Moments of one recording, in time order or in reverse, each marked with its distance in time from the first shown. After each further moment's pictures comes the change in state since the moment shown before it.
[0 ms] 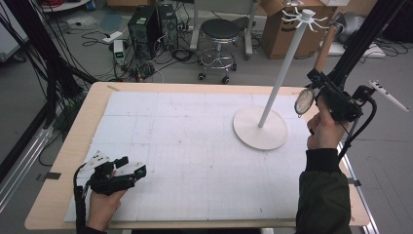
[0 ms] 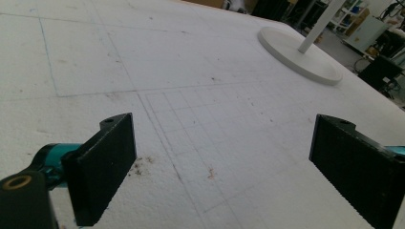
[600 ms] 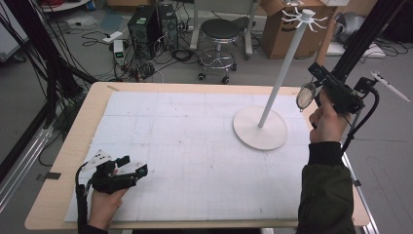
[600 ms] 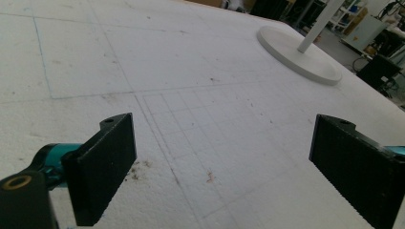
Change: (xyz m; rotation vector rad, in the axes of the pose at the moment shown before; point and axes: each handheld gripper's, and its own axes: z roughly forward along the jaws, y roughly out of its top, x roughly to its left) left arm 0.000 0.001 0.004 0.001 -0.003 -0.001; right arm -0.007 0.011 0.012 0.023 0.007 0.015
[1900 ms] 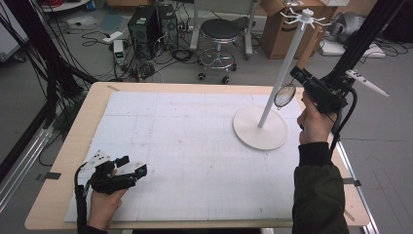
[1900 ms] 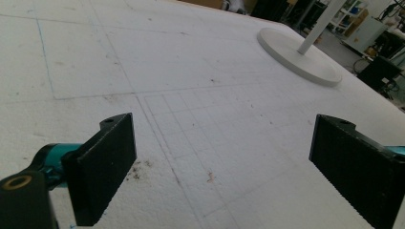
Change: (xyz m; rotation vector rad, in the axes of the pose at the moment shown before) left arm -0.001 0.000 -0.002 -0.006 0.002 -0.001; right arm 0.015 -0.018 0.022 0.088 0.003 -0.057
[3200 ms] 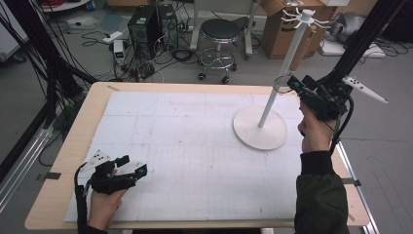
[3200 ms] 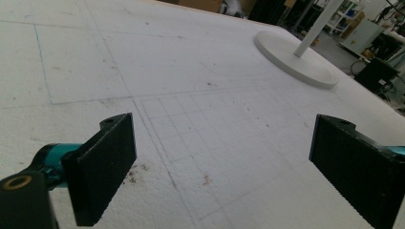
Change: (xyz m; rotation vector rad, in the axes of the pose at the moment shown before) left arm -0.002 0.001 -0.001 -0.013 -0.008 0.004; right arm 0.003 -0.013 -0.010 0.037 -0.074 -0.043
